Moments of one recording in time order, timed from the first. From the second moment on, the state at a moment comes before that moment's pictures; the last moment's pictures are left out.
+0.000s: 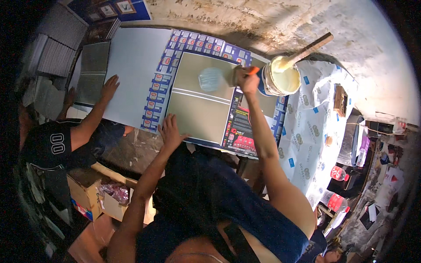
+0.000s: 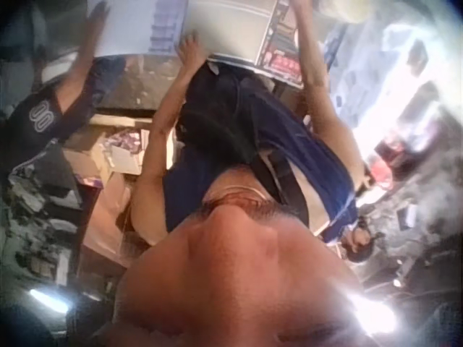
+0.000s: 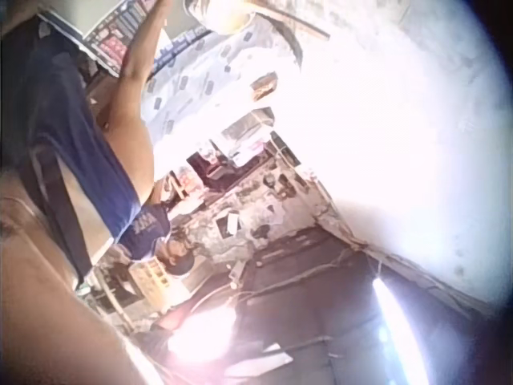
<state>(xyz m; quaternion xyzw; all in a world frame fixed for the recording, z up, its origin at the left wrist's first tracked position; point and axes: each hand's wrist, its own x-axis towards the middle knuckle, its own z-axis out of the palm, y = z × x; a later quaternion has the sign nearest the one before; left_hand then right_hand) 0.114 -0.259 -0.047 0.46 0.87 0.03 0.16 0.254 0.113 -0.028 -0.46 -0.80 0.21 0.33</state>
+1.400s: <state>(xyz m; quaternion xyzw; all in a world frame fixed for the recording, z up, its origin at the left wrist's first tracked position) 0.077 -0.165 -0.045 0.47 0.86 0.21 0.08 0.313 0.024 0.013 -0.33 -0.28 0.77 0.47</state>
